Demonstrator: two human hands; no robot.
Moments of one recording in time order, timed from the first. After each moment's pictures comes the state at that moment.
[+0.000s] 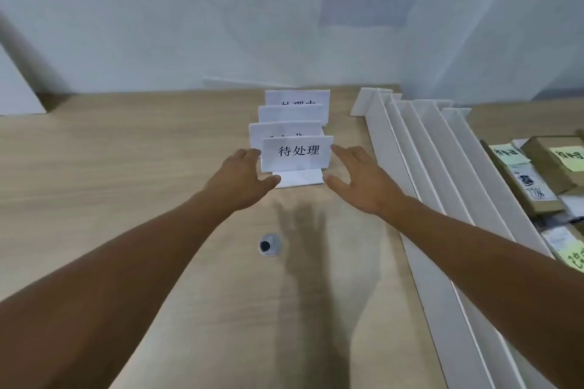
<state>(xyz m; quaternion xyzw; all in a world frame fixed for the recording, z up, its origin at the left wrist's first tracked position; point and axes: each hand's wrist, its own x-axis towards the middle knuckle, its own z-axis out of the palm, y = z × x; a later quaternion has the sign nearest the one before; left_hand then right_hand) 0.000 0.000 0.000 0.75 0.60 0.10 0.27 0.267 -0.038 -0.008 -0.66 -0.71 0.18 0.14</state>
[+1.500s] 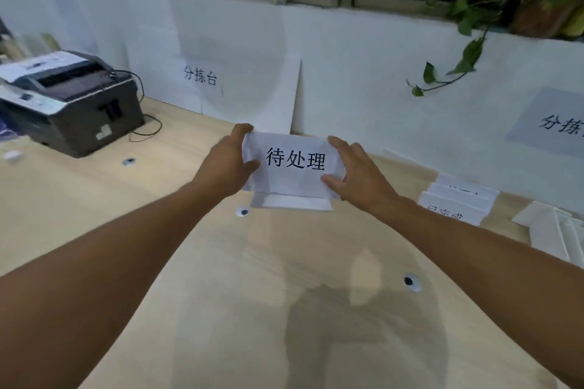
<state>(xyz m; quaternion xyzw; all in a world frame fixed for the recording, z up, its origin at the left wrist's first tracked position) -0.354 -0.272 0.196 0.55 0.76 0.33 0.09 -0.100 -0.157 0.174 -0.39 -0.87 0.20 0.24</state>
